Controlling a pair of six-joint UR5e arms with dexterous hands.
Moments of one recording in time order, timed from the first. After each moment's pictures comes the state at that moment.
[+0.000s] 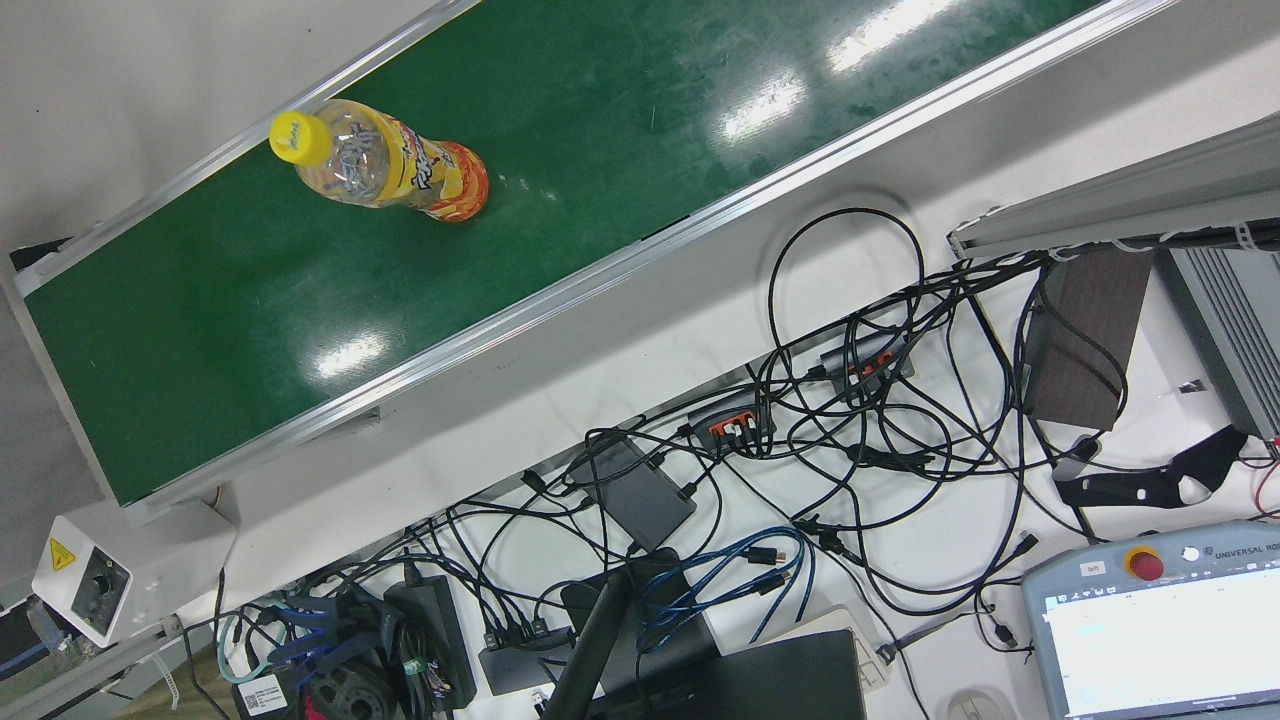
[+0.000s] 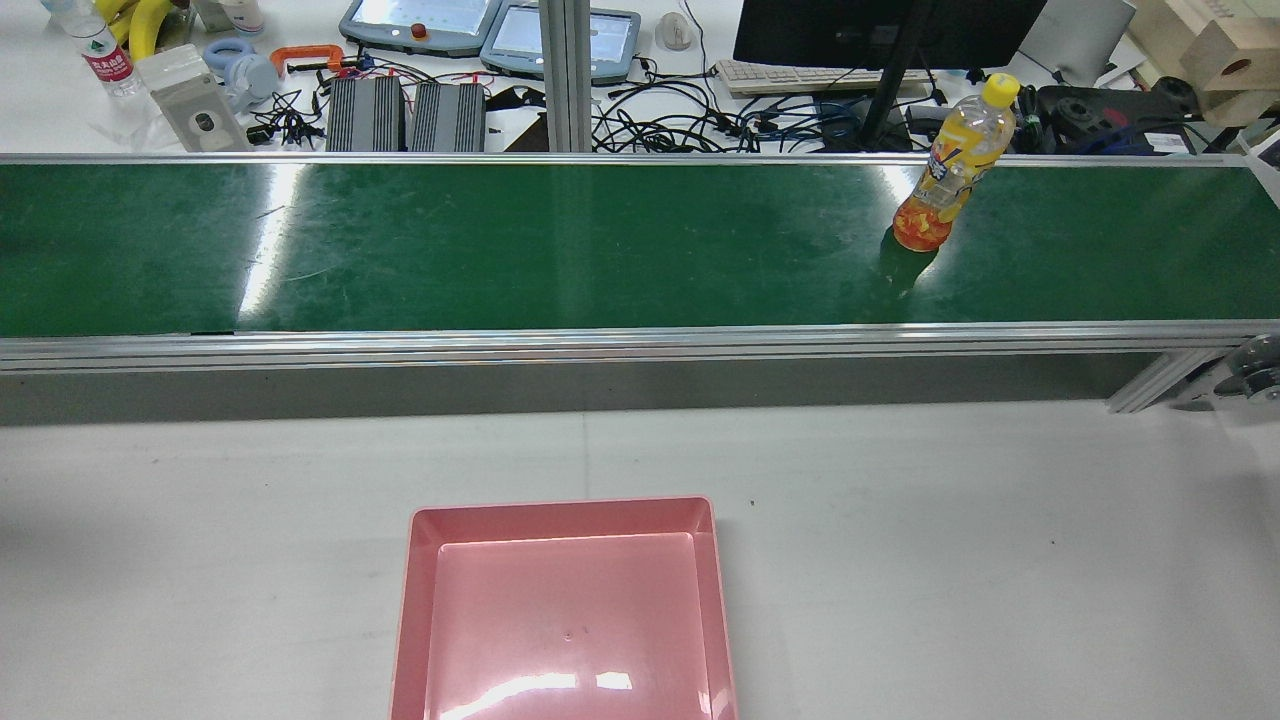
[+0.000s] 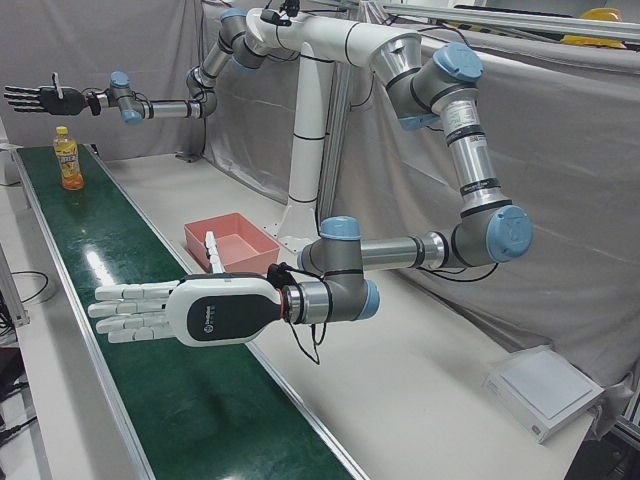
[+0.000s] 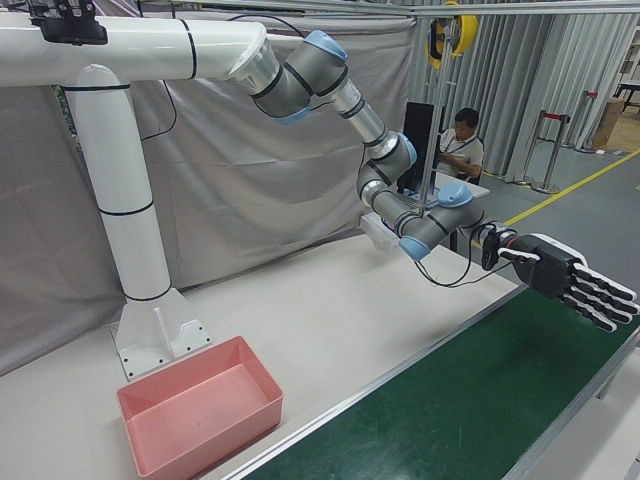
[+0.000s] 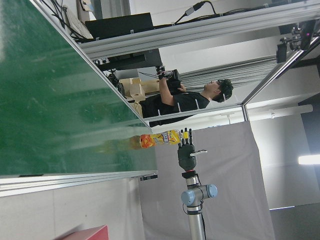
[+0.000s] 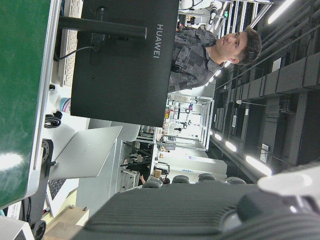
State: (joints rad) left arm -1.34 -1.75 -1.66 -0.06 1.51 0.17; right arm 1.56 -1.46 1.53 -3.27 -1.58 -0.10
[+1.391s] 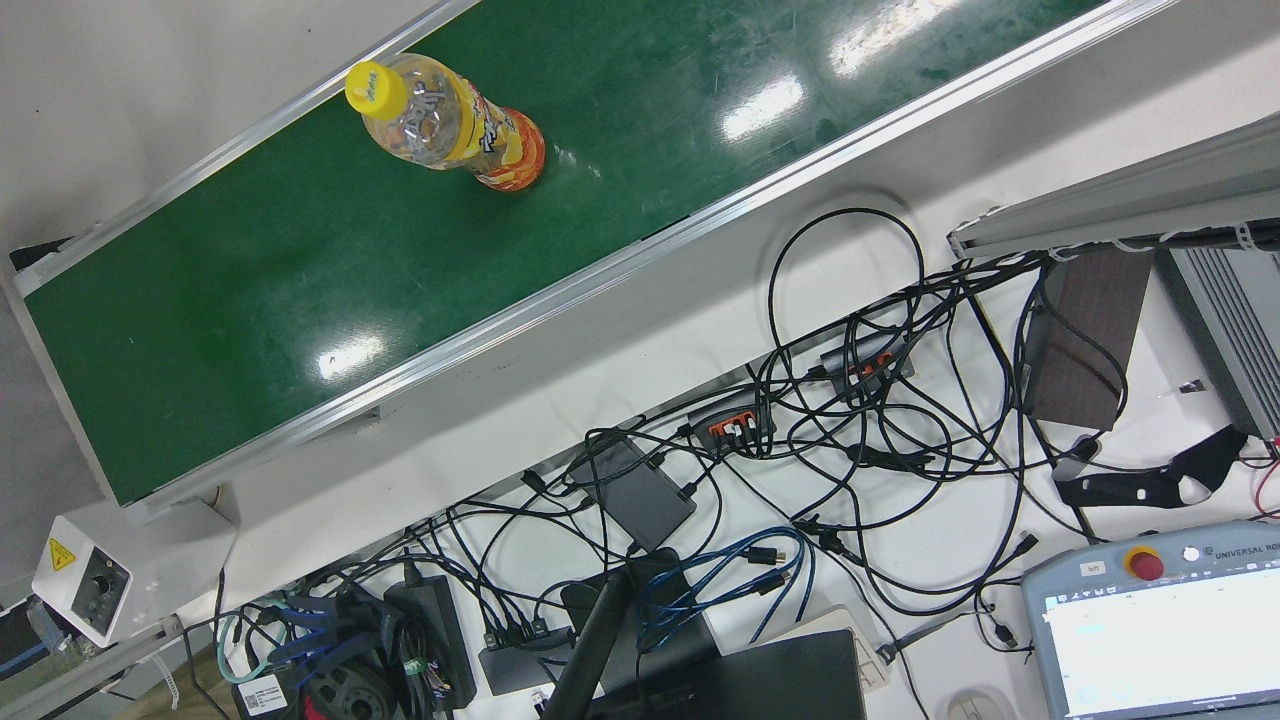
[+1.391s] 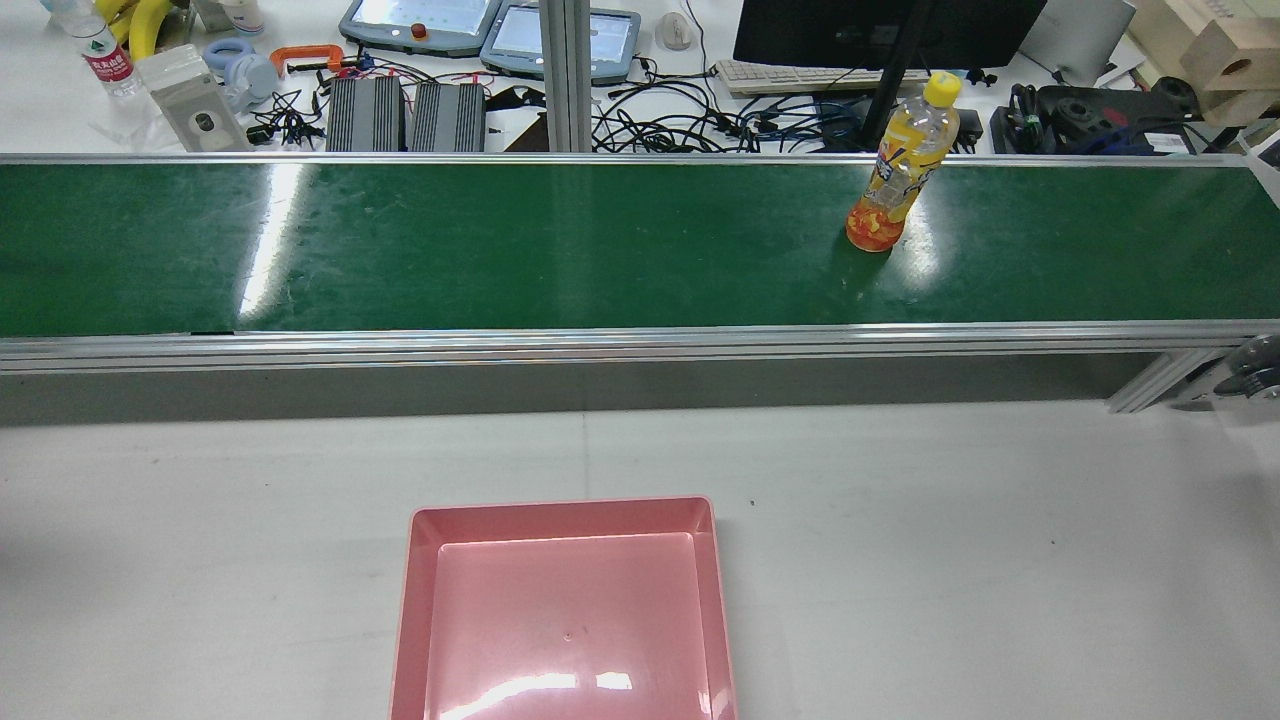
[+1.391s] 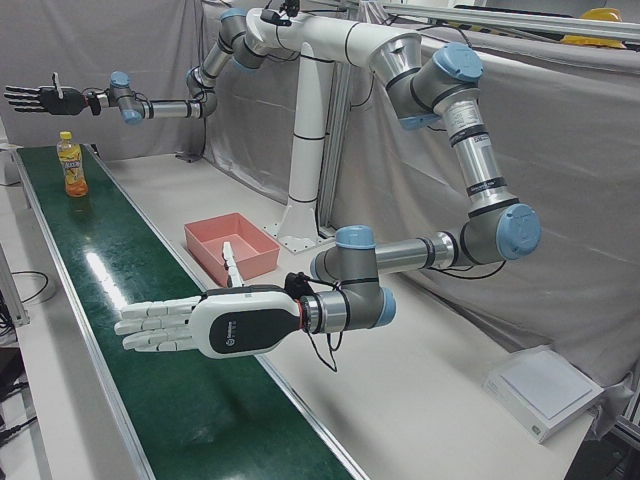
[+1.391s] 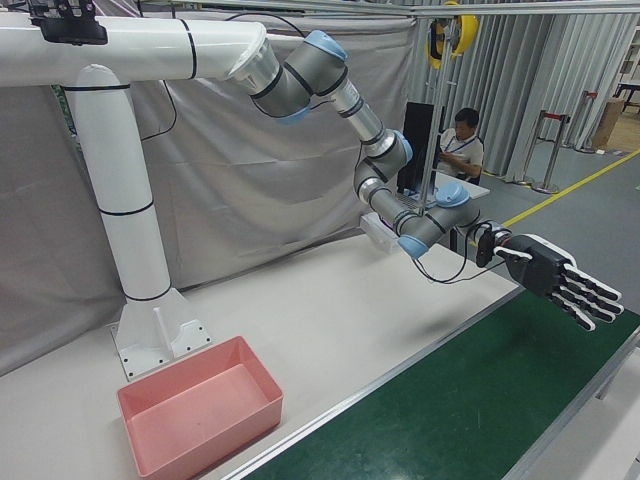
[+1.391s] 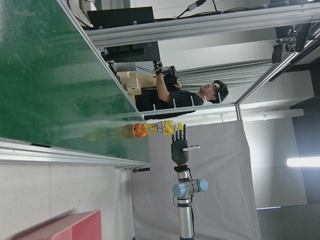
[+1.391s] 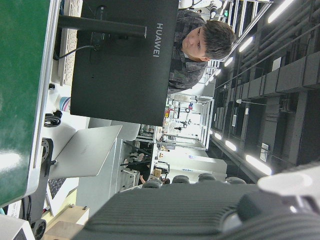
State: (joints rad) left arm -1.34 -1.69 -1.67 -0.09 1.53 0.12; right arm 1.56 -1.46 1.53 -3.27 -1.58 -0.10
